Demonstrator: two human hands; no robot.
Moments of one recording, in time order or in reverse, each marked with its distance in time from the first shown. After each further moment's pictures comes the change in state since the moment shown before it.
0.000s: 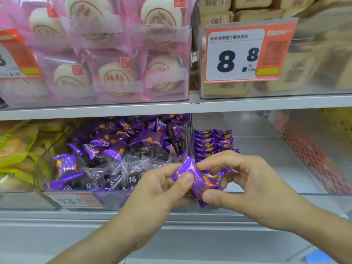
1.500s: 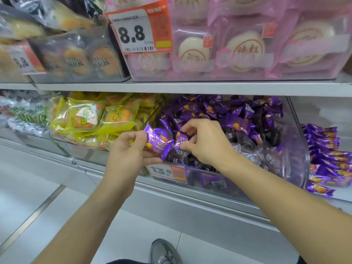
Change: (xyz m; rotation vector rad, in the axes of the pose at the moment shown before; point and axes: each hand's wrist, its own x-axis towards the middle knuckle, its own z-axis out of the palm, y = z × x) left_hand -0.073 0.041 -0.167 0.149 0.998 0.080; right_hand 0.164 -0.012 0.198 -0.384 -0.026 -0.136
